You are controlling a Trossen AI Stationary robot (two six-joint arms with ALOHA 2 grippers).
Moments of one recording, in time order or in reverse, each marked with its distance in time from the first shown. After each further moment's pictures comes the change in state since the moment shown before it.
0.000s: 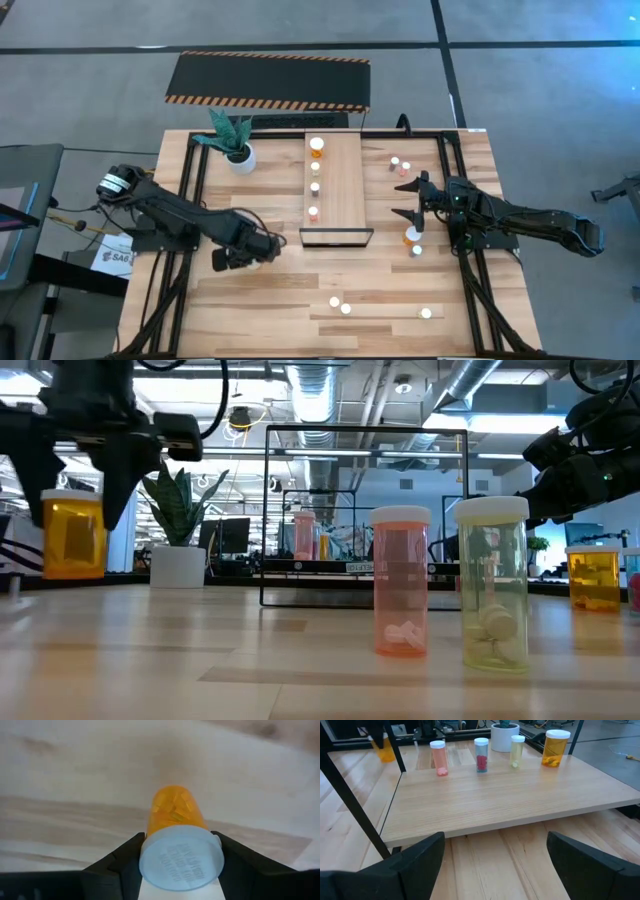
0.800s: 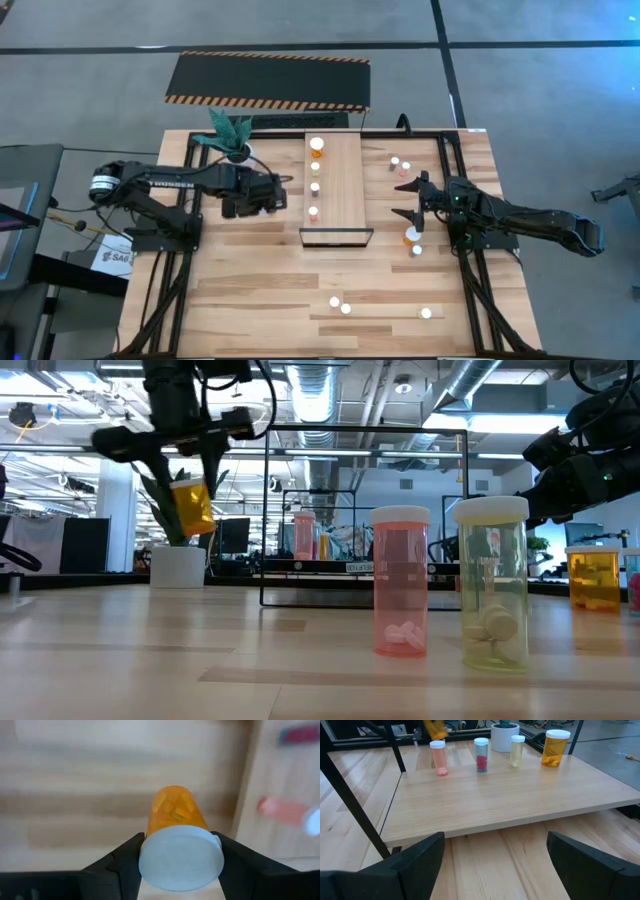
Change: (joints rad) left arm 0.414 -0.092 0.117 -0.095 -0.179 0.573; right arm 0.000 0.000 0.000 0.000 0.000 0.000
